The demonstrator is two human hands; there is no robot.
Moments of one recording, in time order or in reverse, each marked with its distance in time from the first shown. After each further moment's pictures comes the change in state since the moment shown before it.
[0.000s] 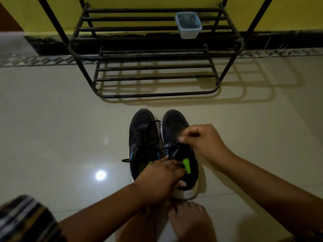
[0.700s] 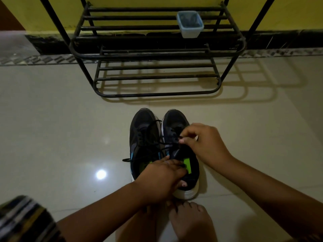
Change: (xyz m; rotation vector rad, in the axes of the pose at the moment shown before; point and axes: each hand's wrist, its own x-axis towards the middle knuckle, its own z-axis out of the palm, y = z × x) left_hand -0.001 0.000 -0.005 -0.006 -0.096 -0.047; right_hand -0.006 -0.004 -0.002 -0.366 0.030 -0.216
